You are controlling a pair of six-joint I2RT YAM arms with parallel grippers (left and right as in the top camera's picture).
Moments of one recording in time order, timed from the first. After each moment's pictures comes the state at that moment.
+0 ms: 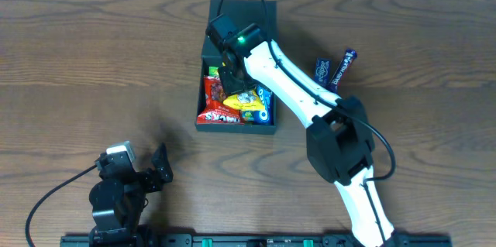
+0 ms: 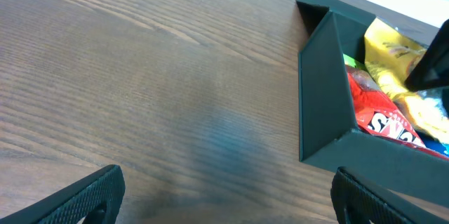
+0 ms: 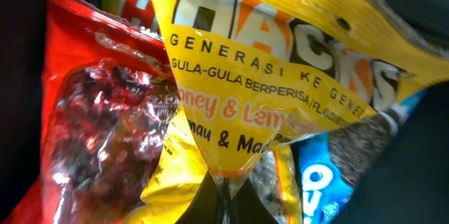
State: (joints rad) left arm 0.11 0.01 0.16 -0.61 0.14 -0.26; right arm 0.67 2.30 2.07 -1.19 0.03 0.36
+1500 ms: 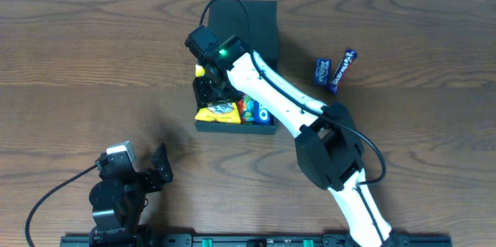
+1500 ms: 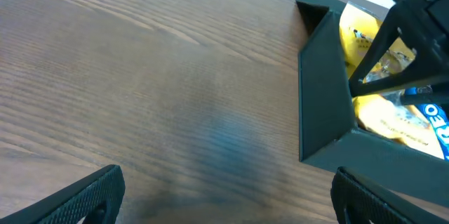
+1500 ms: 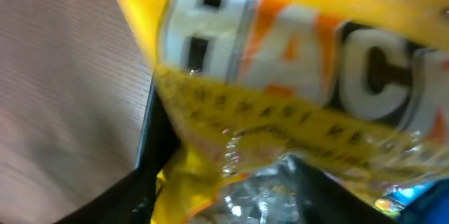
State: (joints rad) left arm 0.11 0.01 0.16 -0.61 0.14 -0.26; right arm 0.75 2.32 2.08 -1.14 -0.18 0.52
